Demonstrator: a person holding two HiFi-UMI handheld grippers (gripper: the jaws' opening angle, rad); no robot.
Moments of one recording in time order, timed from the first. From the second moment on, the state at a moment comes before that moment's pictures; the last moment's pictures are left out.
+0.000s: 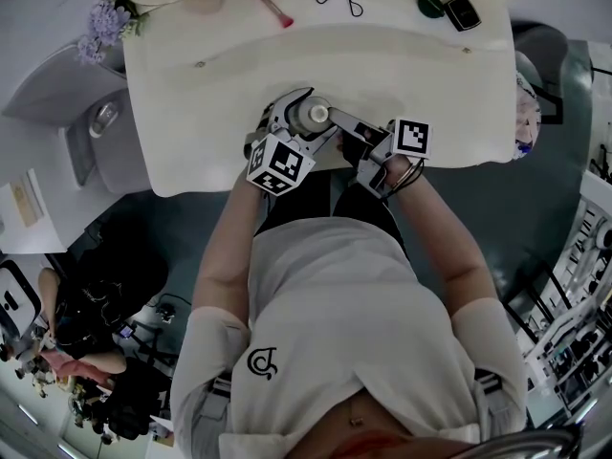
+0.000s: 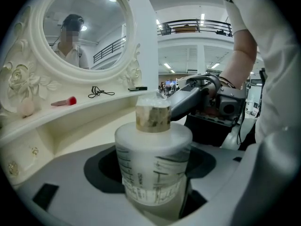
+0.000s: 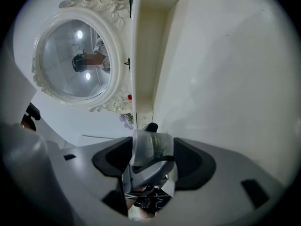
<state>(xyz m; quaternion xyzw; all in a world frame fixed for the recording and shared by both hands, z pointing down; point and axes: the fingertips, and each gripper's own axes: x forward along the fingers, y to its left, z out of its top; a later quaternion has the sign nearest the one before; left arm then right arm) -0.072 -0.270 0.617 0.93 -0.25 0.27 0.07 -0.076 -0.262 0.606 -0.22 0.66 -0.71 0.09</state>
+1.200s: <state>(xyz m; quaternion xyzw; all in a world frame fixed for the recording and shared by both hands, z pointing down) -0.120 -0.272 0.499 0.90 -0.40 0.15 0.06 -0.066 -0.269 0.527 -0.26 0.72 -0.63 0.11</state>
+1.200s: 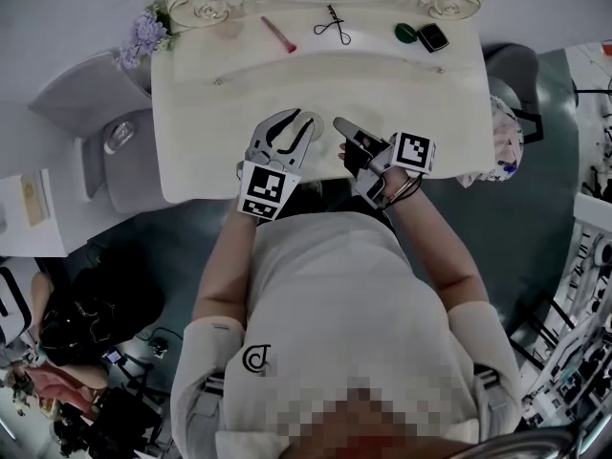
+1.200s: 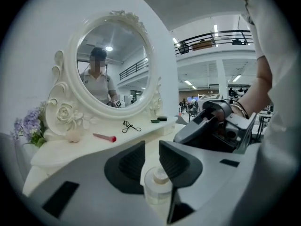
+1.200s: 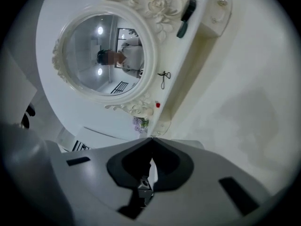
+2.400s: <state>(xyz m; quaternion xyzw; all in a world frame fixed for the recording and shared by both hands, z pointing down) -0.187 -0.254 0.346 0.88 -0.48 0.03 0.01 -0.075 -0.264 0.355 -0.36 0.93 -0.04 -0.02</state>
